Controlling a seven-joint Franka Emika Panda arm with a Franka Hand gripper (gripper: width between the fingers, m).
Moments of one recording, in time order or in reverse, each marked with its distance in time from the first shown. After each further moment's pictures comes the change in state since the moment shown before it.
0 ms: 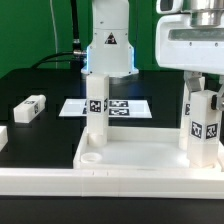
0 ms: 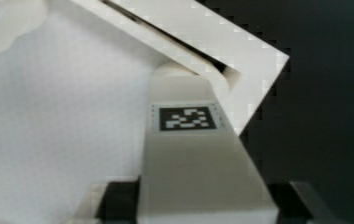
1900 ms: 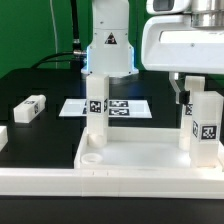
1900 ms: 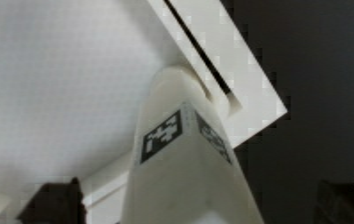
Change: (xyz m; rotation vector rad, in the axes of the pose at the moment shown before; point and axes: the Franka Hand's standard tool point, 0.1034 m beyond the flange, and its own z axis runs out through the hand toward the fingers) arm -0.003 0.000 0.001 0.004 -0.008 -0.629
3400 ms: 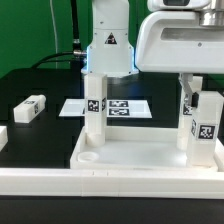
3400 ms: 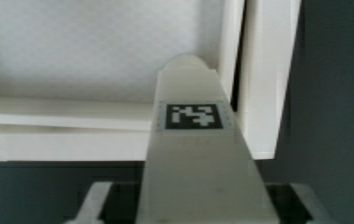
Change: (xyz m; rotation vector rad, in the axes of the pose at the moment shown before) arm 0.002 0.002 0.000 -0.035 0.016 -0.434
